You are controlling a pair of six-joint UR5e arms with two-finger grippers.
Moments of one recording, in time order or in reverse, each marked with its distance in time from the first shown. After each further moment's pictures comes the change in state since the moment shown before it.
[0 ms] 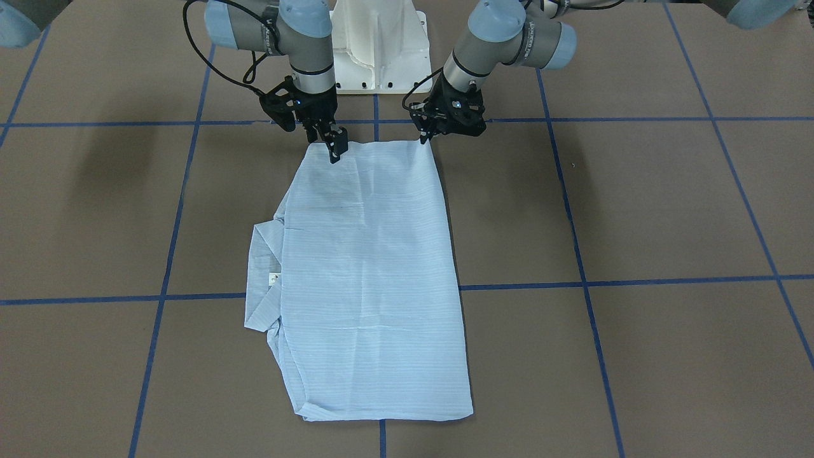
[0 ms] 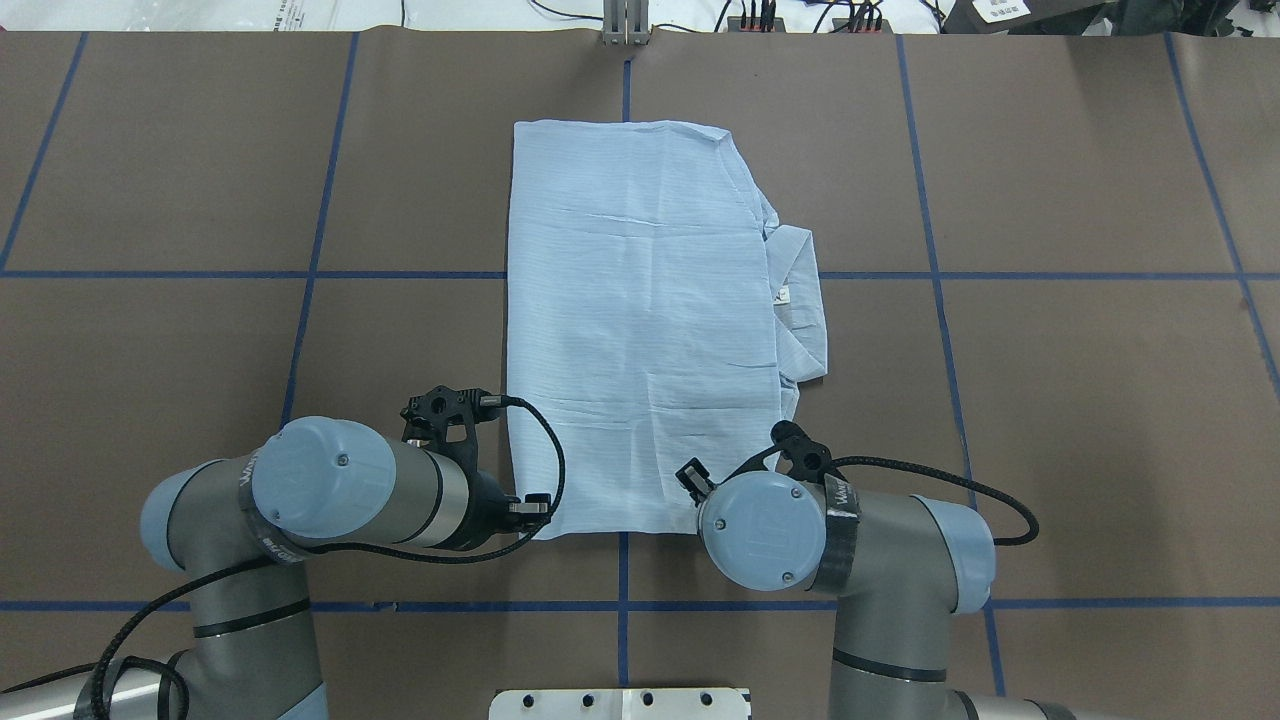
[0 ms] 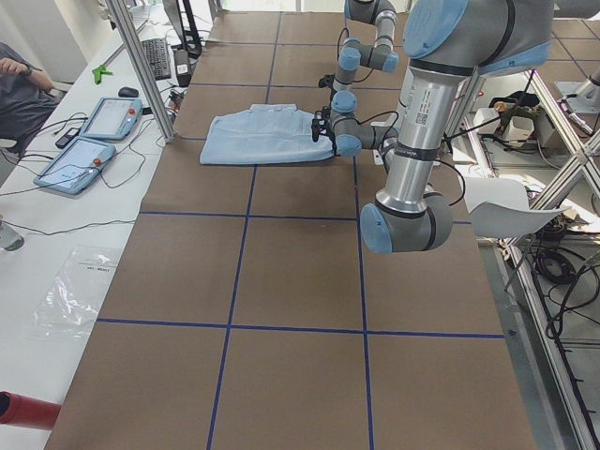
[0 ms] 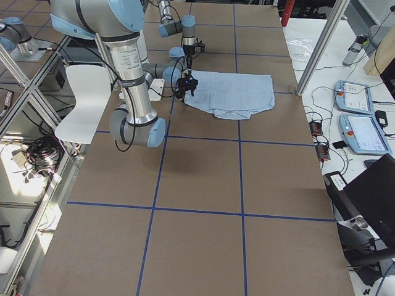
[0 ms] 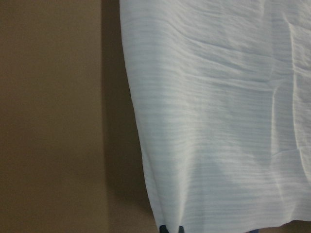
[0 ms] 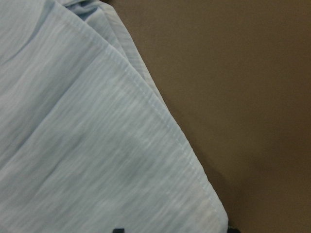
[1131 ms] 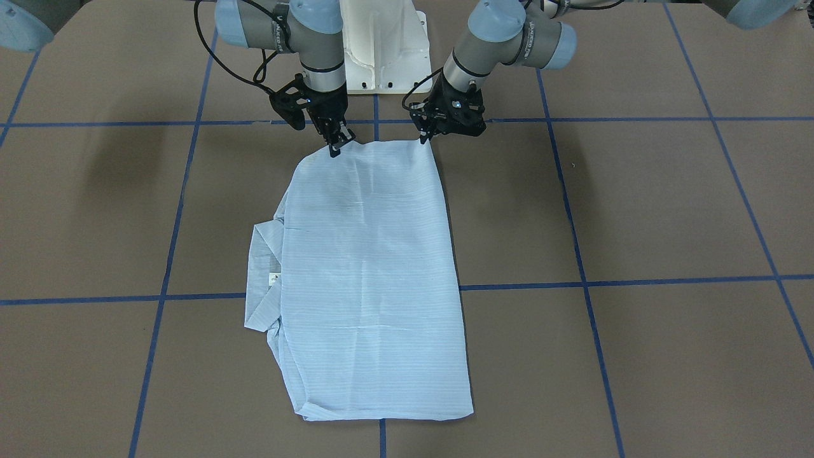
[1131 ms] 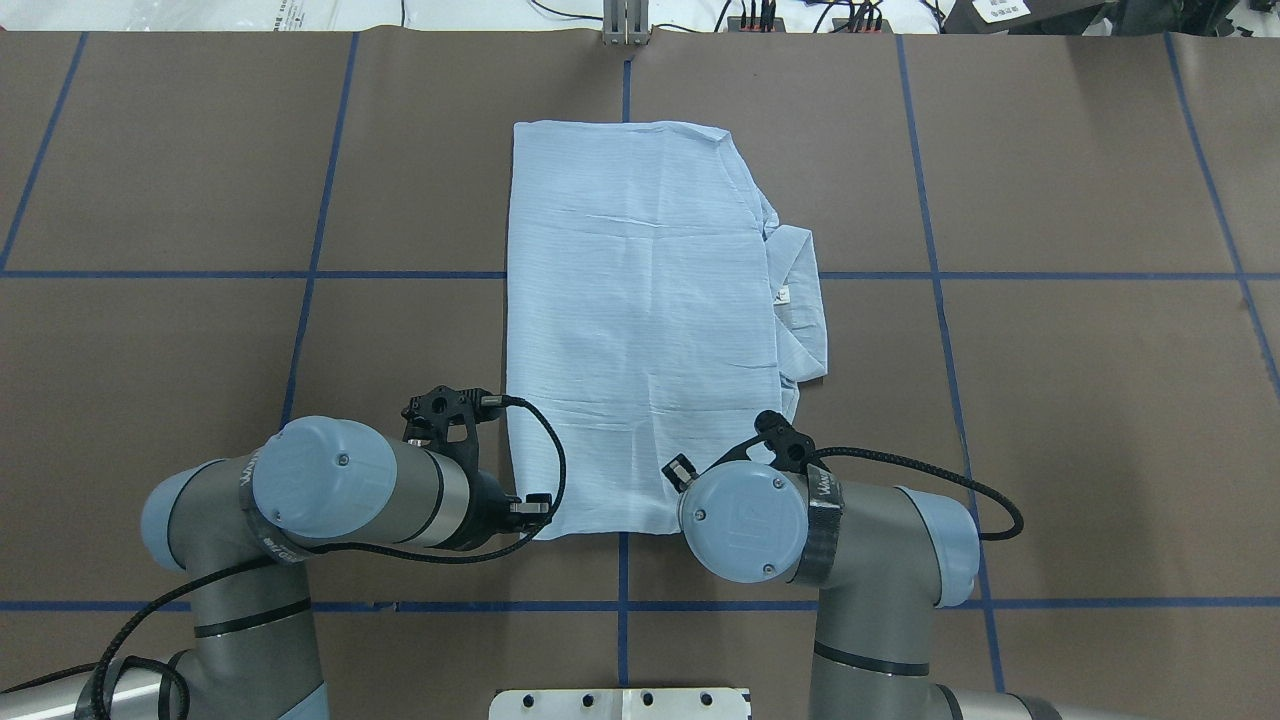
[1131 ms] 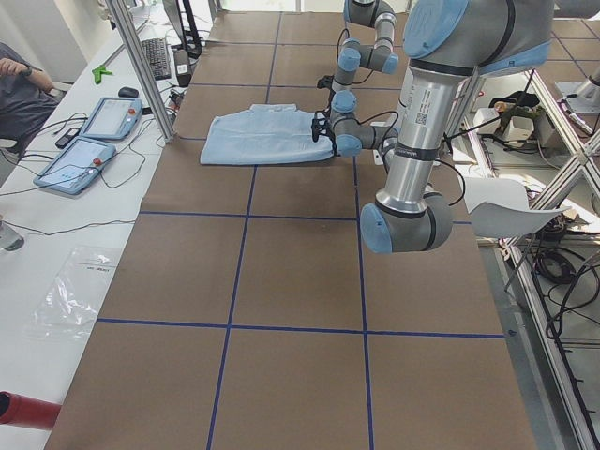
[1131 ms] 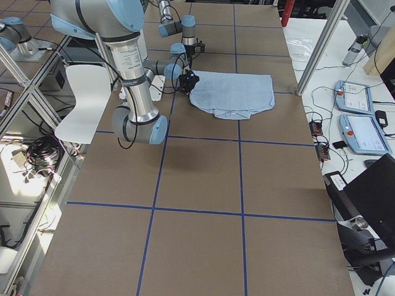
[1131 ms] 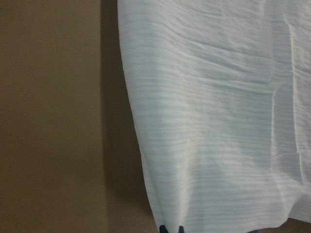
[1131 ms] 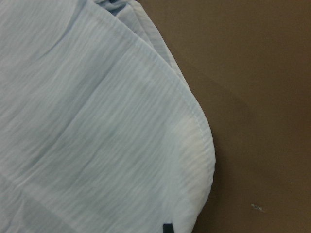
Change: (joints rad) left arm 0.000 -0.002 -0.001 0.000 -0.002 0.001; right arm 0.010 0.034 0.009 -0.018 -0.002 0.003
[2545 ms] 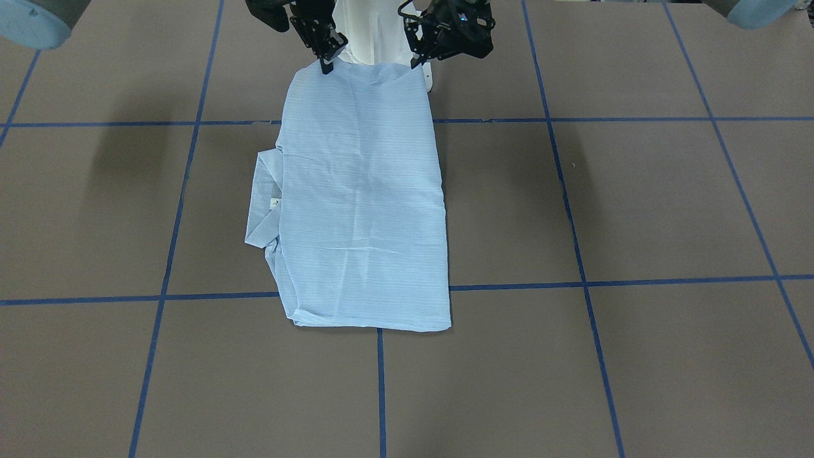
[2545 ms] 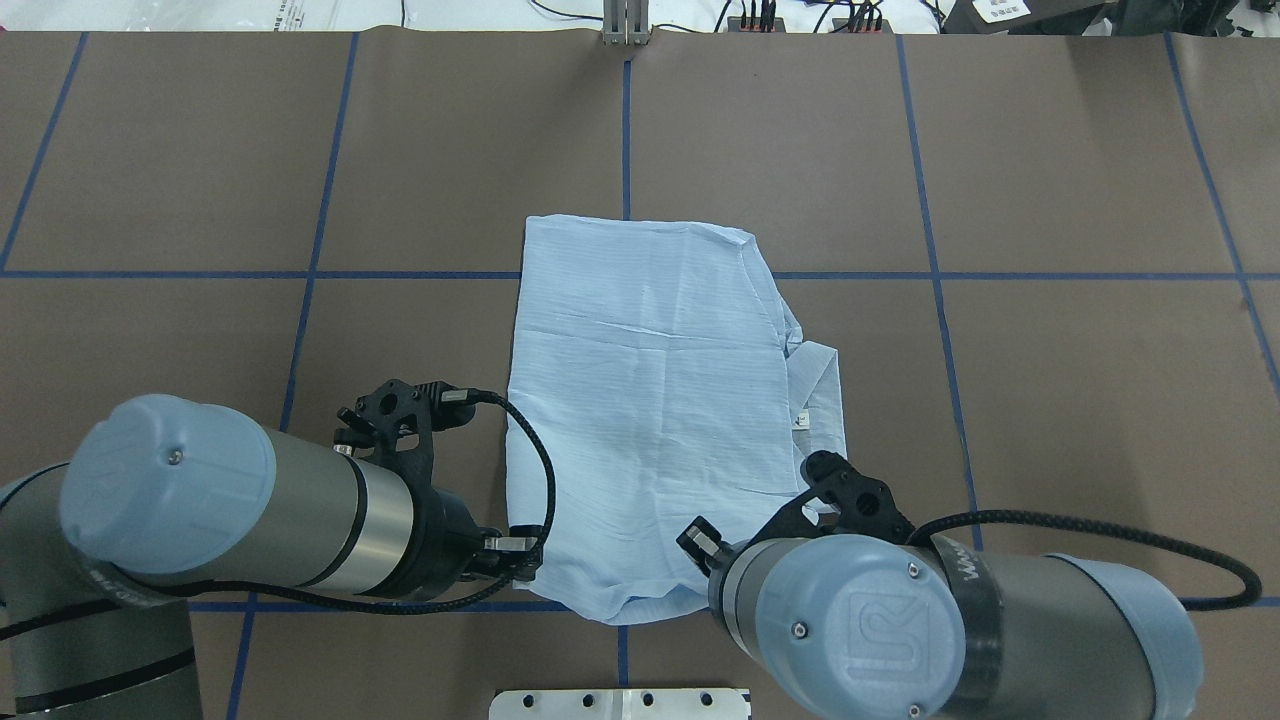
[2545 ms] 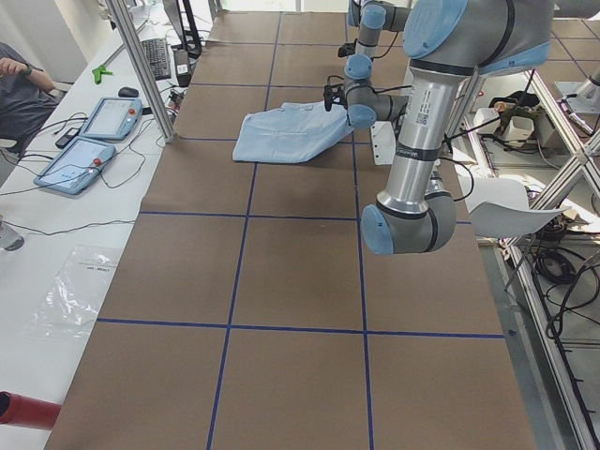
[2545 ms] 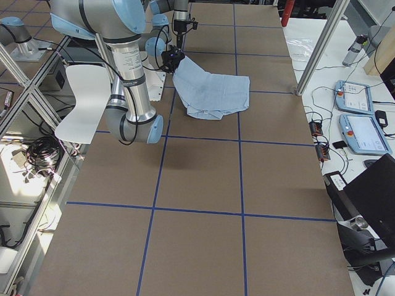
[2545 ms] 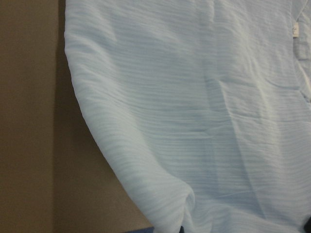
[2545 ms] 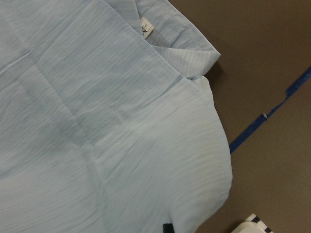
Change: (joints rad) left arm -0.008 -0.006 -0.356 0.279 -0.095 -0.038; right arm -0.081 -0.001 0.411 -0.359 -0.004 -0.059
